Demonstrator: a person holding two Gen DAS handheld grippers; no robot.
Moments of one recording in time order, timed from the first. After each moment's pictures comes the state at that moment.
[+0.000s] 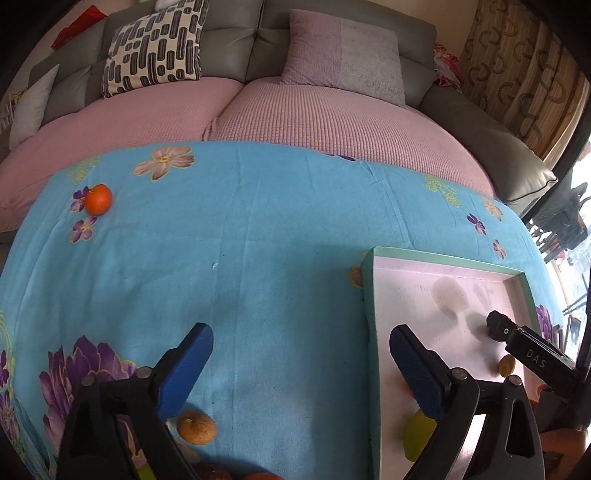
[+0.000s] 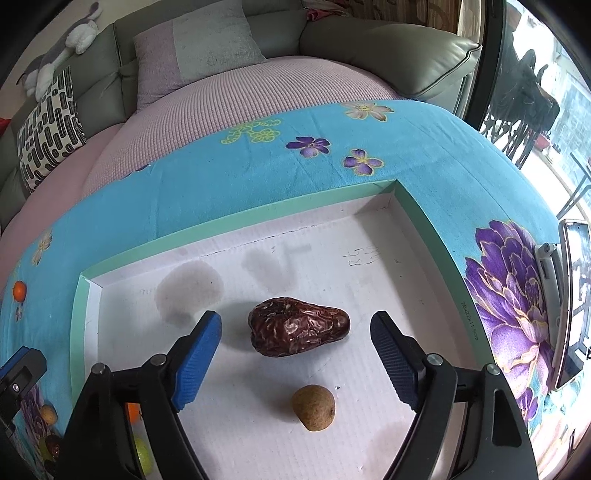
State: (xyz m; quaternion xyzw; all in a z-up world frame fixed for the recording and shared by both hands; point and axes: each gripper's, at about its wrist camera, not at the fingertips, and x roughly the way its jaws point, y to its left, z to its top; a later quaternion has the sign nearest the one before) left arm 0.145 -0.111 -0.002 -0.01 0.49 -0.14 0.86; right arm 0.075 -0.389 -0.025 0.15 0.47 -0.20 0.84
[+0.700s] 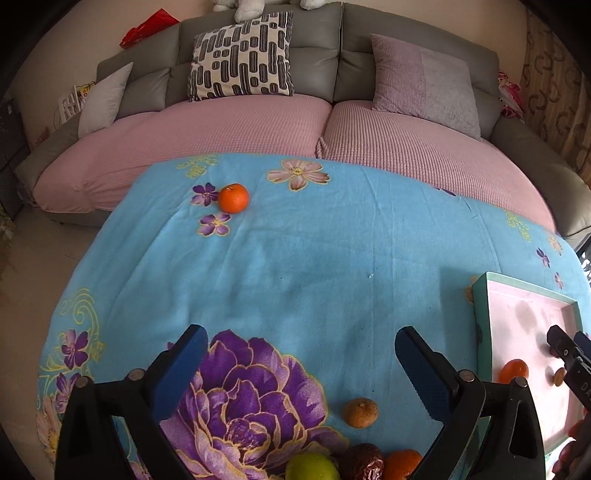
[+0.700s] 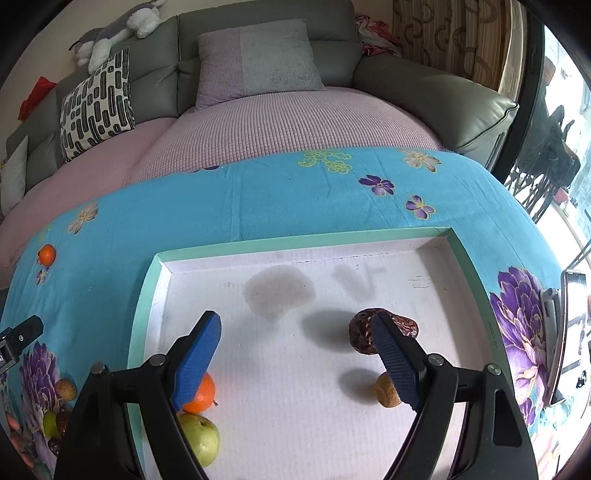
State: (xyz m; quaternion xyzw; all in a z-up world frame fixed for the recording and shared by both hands) left arm 0.131 -0.011 0.015 -0.01 0.45 -0.02 0.89; right arm 0.079 -0.312 0.002 0.07 0.44 -0.15 0.88
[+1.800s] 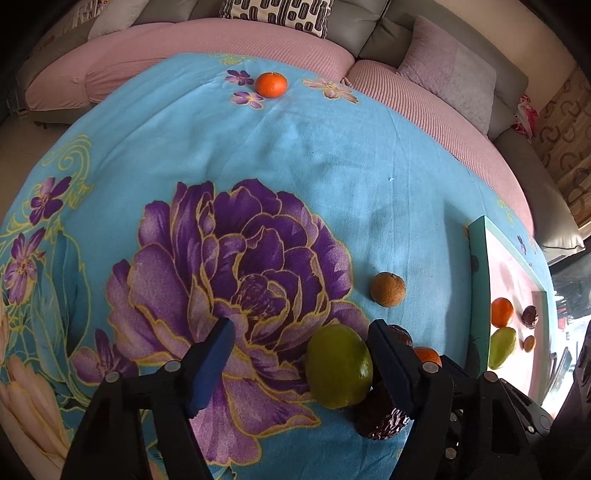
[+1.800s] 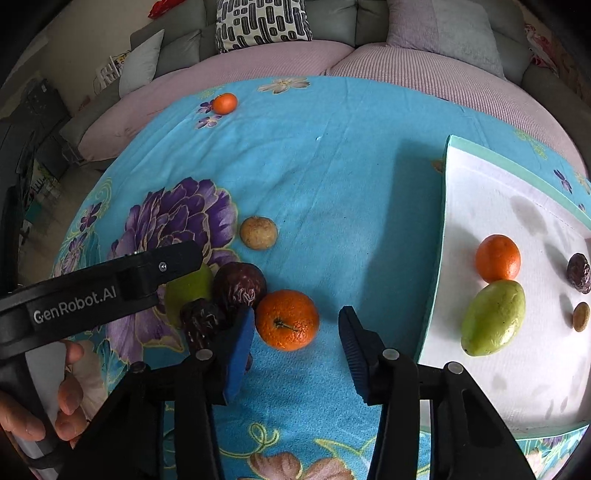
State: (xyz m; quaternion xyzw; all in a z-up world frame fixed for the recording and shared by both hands) left arm 0.067 0.028 -0.039 -0.14 0.55 -0.05 0.82; right arm 0.044 -0.139 -0.041 0.02 0.53 0.12 0.84
